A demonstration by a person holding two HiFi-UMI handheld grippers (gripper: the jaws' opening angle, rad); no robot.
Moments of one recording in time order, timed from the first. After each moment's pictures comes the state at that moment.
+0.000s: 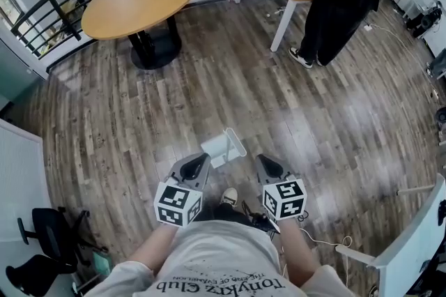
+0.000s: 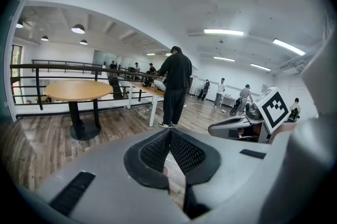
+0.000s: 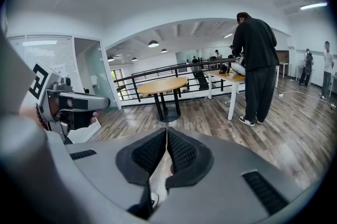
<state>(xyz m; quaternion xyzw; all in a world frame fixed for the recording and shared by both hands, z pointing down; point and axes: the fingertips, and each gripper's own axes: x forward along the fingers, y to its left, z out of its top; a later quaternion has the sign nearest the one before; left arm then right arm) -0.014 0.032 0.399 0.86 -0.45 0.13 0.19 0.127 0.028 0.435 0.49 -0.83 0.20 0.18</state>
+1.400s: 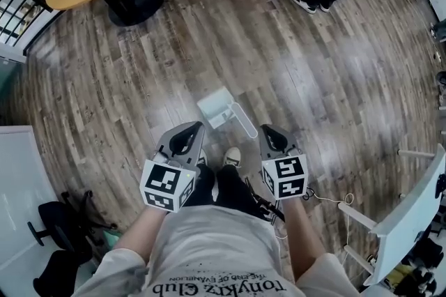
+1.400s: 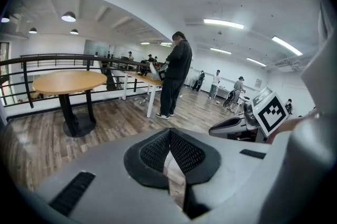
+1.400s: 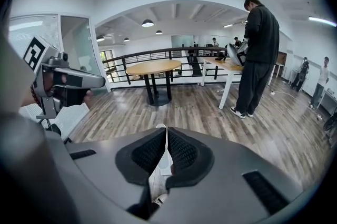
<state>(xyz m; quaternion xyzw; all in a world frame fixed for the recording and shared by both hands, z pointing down) -0.044 -0.060 0.458 0.87 -0.40 0.18 0.22 0.106 -0.043 0.514 0.51 -0.78 0.22 0.28</state>
